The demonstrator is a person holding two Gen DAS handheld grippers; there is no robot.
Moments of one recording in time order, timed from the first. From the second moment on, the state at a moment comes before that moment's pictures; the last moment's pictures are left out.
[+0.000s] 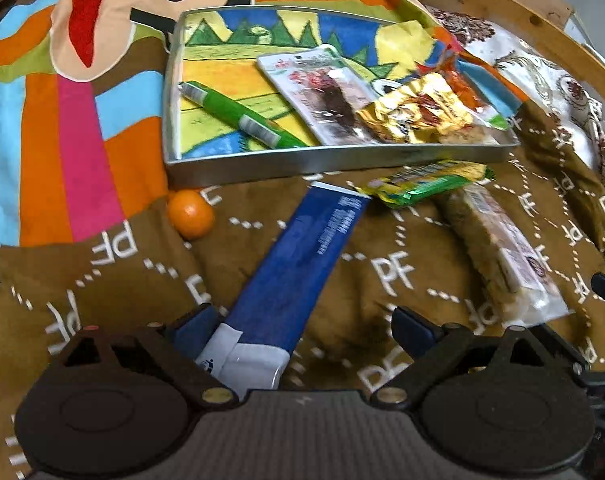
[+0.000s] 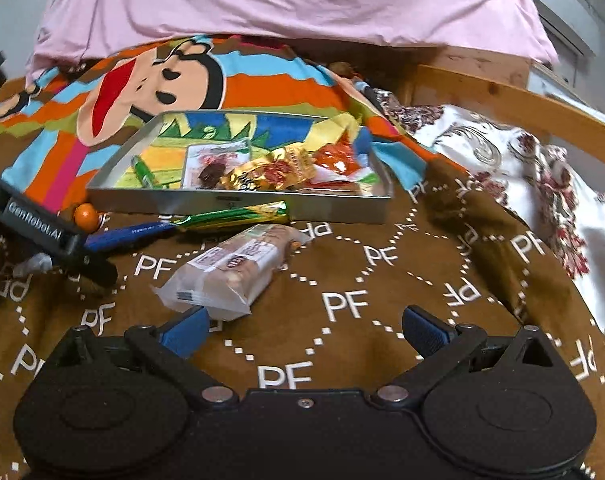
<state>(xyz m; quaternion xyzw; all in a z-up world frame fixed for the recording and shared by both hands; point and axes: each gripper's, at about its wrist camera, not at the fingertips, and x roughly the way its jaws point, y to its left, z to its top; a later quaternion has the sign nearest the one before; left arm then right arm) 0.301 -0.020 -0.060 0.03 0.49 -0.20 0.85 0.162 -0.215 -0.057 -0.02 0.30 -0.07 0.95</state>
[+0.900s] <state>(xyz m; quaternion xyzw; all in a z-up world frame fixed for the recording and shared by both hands) 0.318 -0.037 -0.073 0.07 0.46 -0.15 0.87 0.233 -0.198 -0.091 -0.03 0.32 -0.03 0.95</state>
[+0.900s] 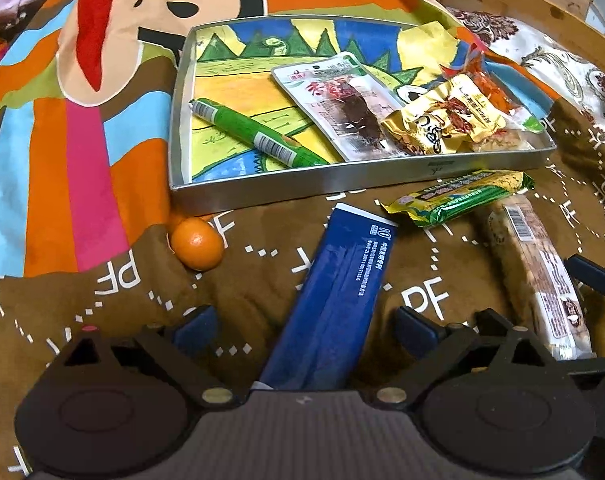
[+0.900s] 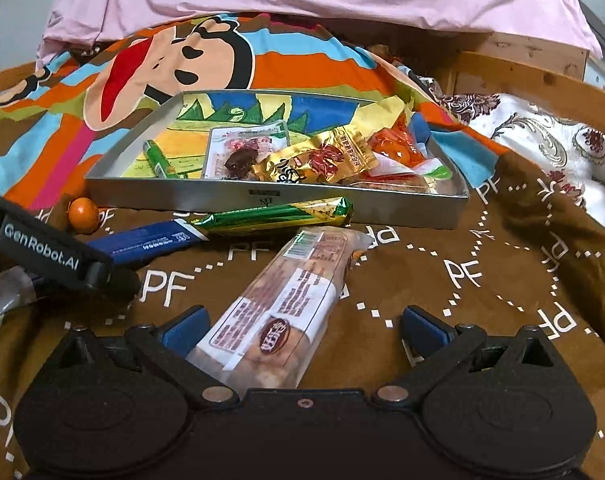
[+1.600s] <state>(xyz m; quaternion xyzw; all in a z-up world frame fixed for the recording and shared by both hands) 0.276 -0.042 -0.055 0.01 0.48 -0.07 0.87 0.202 -0.213 -0.076 0.00 0.33 0.02 0.94</state>
